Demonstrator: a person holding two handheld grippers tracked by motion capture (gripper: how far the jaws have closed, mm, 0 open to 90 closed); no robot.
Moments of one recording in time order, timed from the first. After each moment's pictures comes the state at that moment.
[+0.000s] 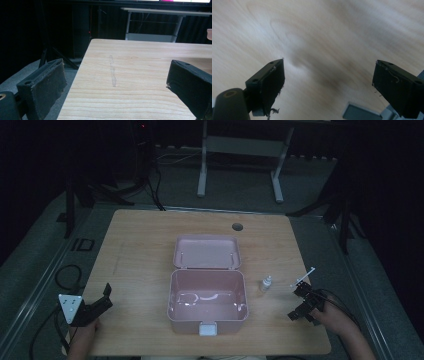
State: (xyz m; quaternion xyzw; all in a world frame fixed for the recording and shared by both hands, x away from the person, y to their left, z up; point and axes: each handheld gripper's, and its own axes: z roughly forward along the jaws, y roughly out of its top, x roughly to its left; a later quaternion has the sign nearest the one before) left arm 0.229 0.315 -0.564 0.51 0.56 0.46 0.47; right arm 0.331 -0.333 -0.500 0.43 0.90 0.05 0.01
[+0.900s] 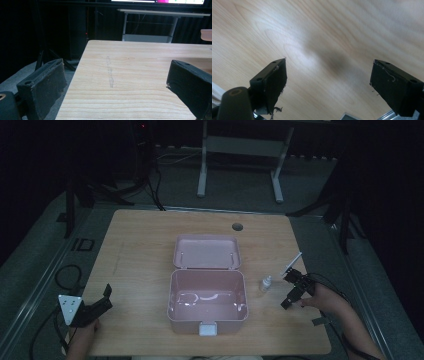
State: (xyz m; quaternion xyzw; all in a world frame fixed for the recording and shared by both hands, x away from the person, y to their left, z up) left arm 0.227 0.316 -0.565 0.52 0.55 0.46 0.47; right arm 0.373 -0.305 -0.483 0.41 0.91 0.02 -0.04
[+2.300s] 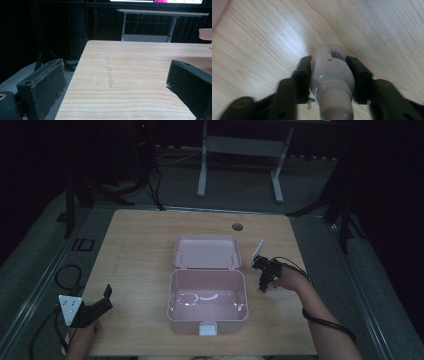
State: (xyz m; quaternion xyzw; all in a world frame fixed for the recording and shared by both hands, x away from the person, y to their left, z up) left arm 0.226 0.315 -0.565 0.52 0.54 0.46 0.47; right arm 0.433 -0.219 -0.504 0.36 0.93 -0.05 -0.02
